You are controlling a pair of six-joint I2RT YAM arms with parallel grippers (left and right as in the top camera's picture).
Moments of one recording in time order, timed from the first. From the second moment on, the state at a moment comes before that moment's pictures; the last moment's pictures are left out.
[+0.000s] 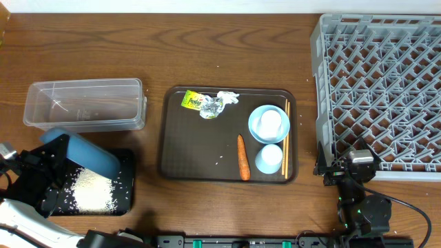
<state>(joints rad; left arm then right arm) 1.20 1.22 0.94 -1.07 1.33 -0.19 0.07 0.01 0.01 -0.07 -0.01 -0.05</state>
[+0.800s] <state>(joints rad) 1.27 1.22 0.94 -1.16 1.25 -0.11 0.07 0.01 0.01 -0.07 -0.01 -0.05</state>
